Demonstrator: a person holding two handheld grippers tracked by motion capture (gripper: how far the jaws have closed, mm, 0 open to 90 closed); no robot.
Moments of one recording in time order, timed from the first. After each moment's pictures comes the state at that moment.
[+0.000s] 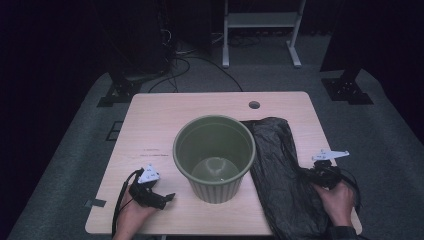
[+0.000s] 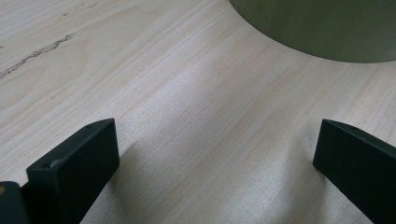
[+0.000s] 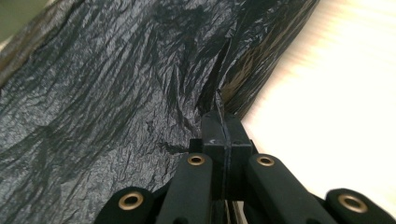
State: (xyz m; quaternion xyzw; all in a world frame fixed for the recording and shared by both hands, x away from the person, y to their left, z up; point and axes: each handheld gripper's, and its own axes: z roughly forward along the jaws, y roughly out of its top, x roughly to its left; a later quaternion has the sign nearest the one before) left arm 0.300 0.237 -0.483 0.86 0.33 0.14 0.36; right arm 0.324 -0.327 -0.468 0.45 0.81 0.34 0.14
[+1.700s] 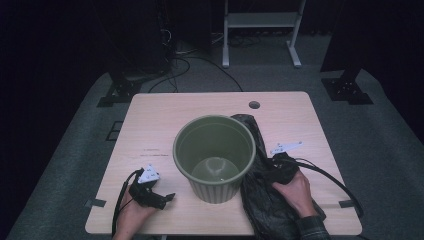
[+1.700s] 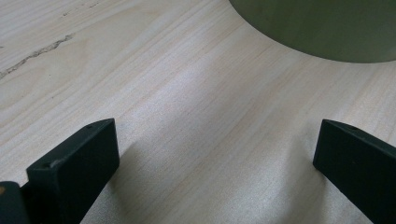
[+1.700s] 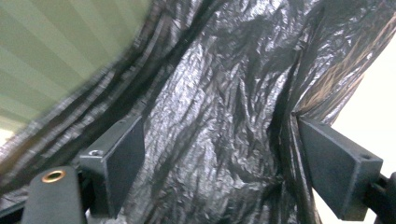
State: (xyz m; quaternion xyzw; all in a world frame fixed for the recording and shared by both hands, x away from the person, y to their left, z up) left arm 0.300 0.237 -0.483 0.86 0.33 0.14 0.36; right arm 0.362 -0.222 -0.475 0.38 0.83 0.40 0.06
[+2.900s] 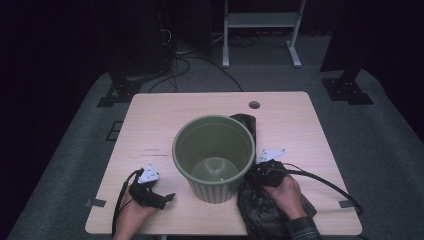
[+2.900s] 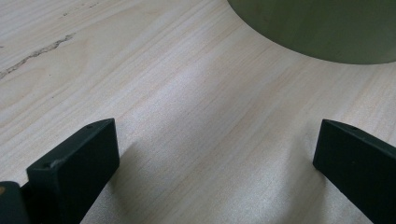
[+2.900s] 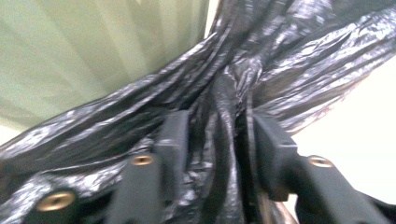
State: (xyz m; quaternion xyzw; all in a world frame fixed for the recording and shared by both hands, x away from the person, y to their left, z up) left arm 0.300 0.237 -0.483 0.86 0.33 0.14 0.36; right arm 0.345 -0.182 -0.476 0.32 0.87 0.37 0.13
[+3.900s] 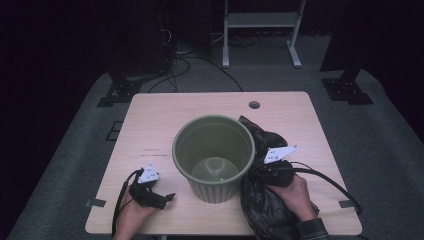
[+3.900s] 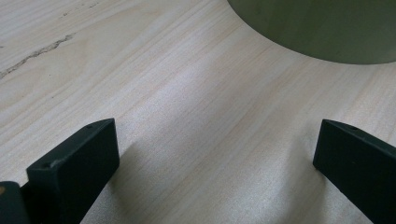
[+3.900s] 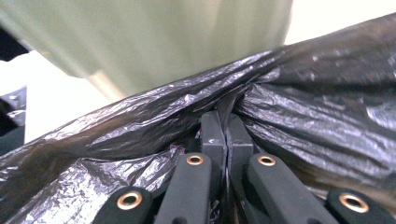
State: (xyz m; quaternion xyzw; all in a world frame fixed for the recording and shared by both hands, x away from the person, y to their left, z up) left arm 0.300 0.237 -0.483 0.86 0.33 0.14 0.36; right arm 0.326 -0.196 -0.434 0.24 0.87 0.43 0.04
